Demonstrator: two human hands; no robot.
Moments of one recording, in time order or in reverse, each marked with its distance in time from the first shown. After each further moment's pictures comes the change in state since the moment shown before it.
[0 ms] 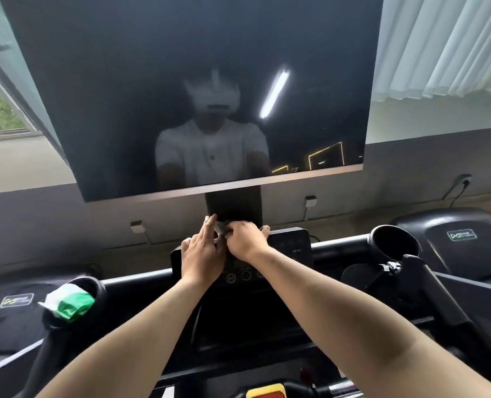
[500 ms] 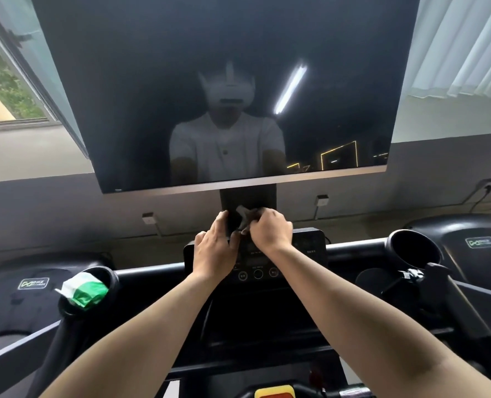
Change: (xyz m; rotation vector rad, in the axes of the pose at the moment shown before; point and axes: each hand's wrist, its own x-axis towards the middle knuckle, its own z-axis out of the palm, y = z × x) left_hand -0.001 0.007 -0.010 -0.065 0.002 0.009; right_hand 0.008 0.012 -0.009 0.132 0.237 0.124
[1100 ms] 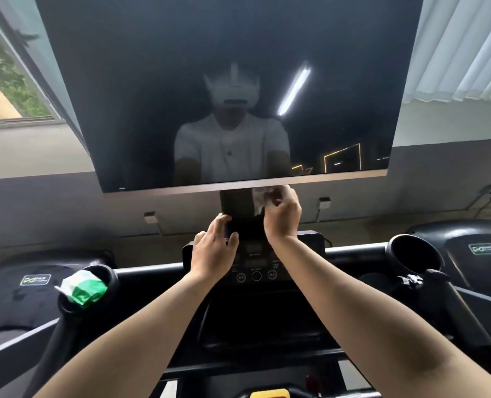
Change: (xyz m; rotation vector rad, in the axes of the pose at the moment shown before) left_hand 0.001 -0.004 0.000 -0.026 -0.013 0.003; right_hand 0.021 0.002 -0.009 0.520 0.480 -0.152
